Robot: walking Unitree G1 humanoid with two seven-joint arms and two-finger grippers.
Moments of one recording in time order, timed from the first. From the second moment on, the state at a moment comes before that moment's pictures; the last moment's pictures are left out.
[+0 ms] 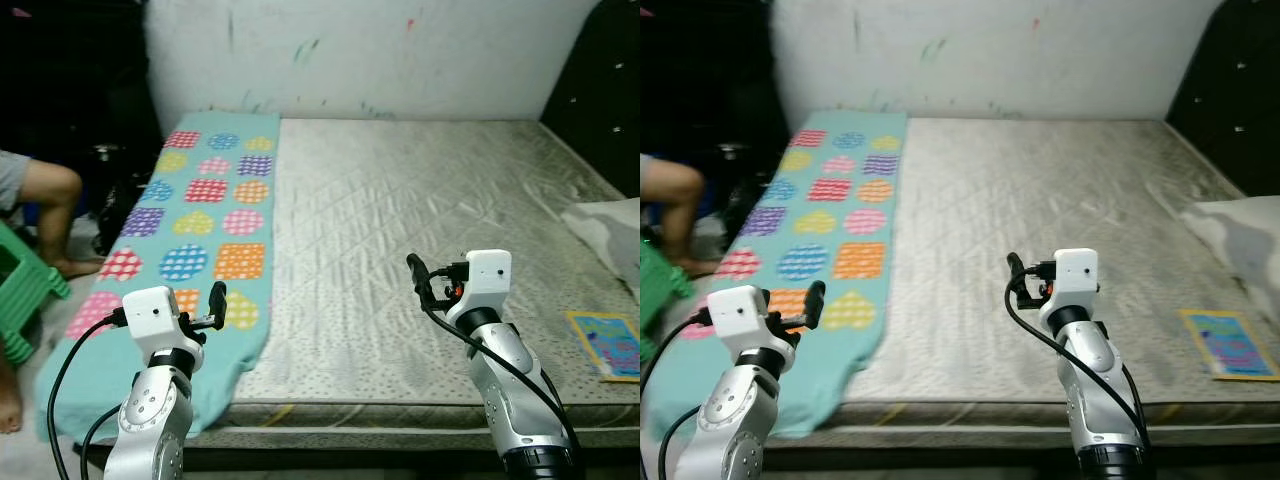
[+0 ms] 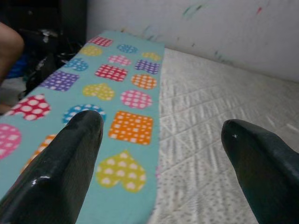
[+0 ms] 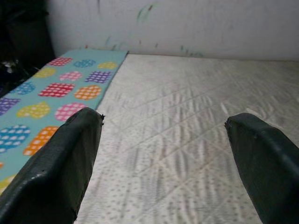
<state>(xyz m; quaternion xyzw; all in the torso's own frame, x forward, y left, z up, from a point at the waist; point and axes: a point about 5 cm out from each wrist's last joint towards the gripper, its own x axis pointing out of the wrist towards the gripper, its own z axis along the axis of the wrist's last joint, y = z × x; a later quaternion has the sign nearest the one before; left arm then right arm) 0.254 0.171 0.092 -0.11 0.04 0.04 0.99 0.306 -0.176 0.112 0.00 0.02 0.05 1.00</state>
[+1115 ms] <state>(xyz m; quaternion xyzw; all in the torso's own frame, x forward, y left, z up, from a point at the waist) 0.253 0.155 0.095 -0.12 0.03 -0.01 0.99 0.304 -0.190 0.111 -0.01 0.02 0.03 1.00</state>
